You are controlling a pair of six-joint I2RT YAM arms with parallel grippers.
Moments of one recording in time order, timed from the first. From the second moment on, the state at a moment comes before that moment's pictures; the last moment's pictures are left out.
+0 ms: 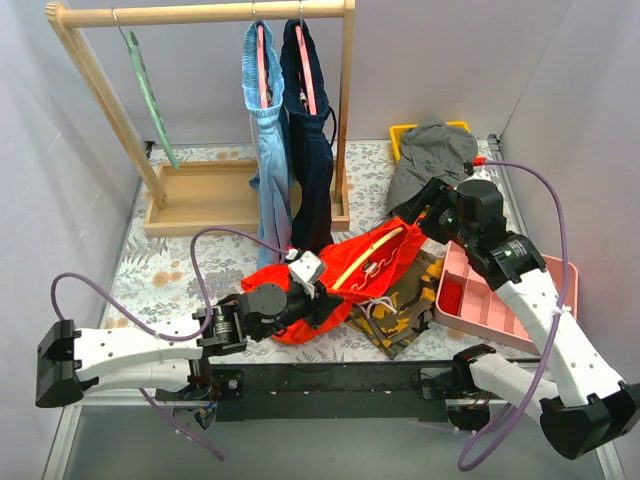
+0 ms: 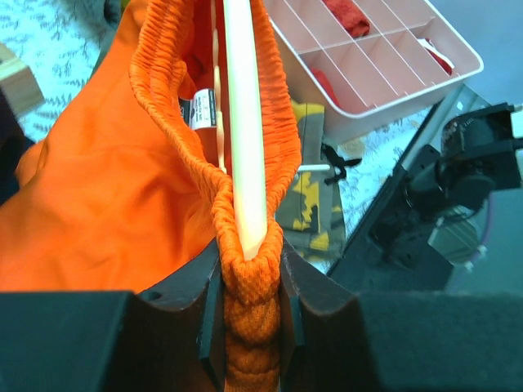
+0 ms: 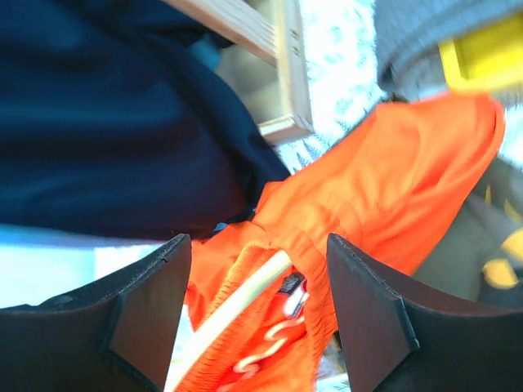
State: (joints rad) left arm -1.28 0.95 0.60 0.14 -0.30 -0.34; right arm 0.41 0.98 1.07 -0.58 0.01 0.80
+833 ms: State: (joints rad) left arm -1.28 0.65 1.39 -0.95 -0.22 -0.46; right arm 0.57 1.03 1.23 -0.36 -0.11 0.43
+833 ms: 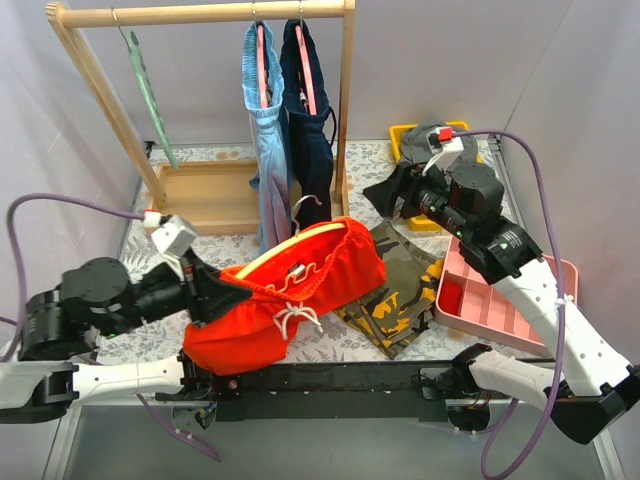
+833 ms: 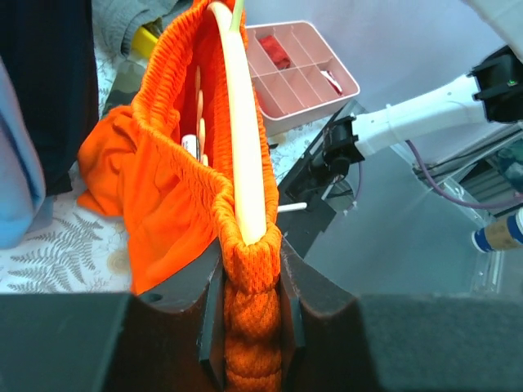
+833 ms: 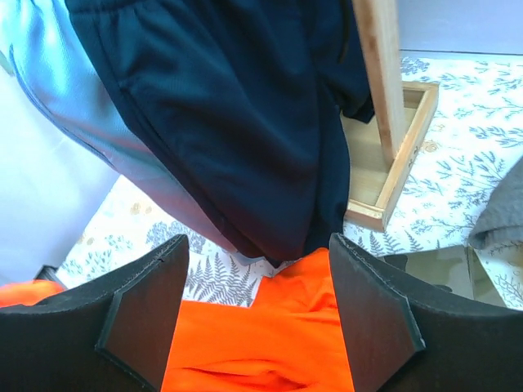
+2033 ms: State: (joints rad) left arm -1.12 0.56 2.08 -1.37 -0.33 -0.37; right arm 0.74 1.14 1.20 -0.27 0.17 0.34
